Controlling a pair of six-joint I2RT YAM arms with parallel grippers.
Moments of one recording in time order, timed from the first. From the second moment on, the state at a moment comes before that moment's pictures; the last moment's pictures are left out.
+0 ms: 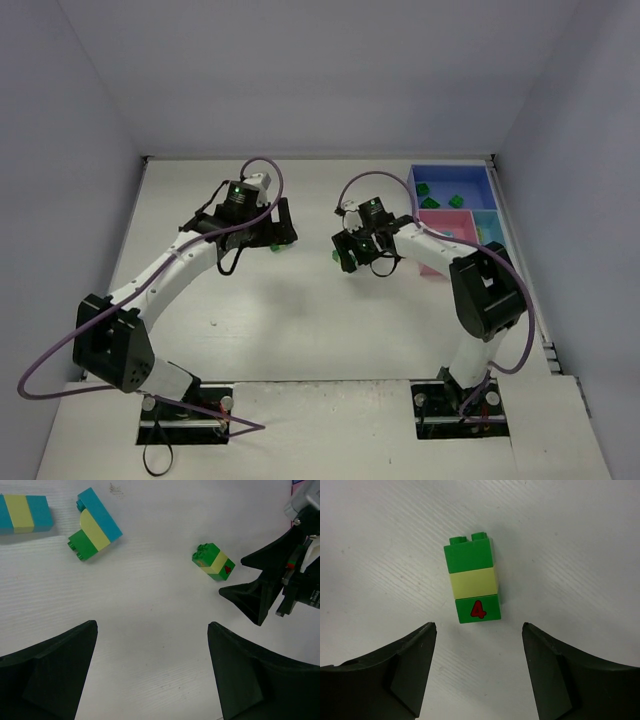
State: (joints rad) left arm -0.45 1.45 1.20 -0.51 0.09 -0.50; right arm 0.49 1.77 1.13 -0.36 -0.19 -0.04
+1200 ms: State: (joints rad) left arm -0.45 1.45 1.17 -0.53 0.13 -0.43; right arm 0.50 1.90 1.18 -0.36 -0.18 -0.21
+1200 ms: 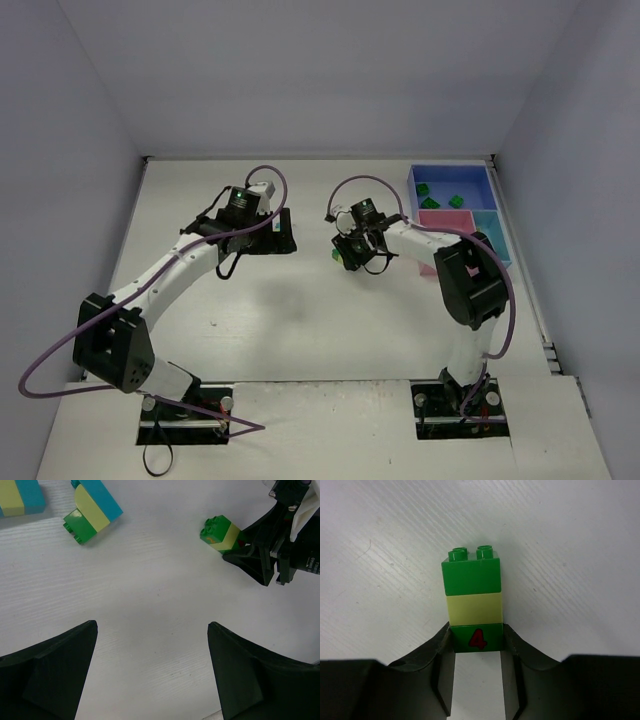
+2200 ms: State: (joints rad) left arm -0.44 1.34 1.13 -0.17 0.28 -0.71; right arm 0.58 1.54 1.19 -0.26 -0.36 -0.18
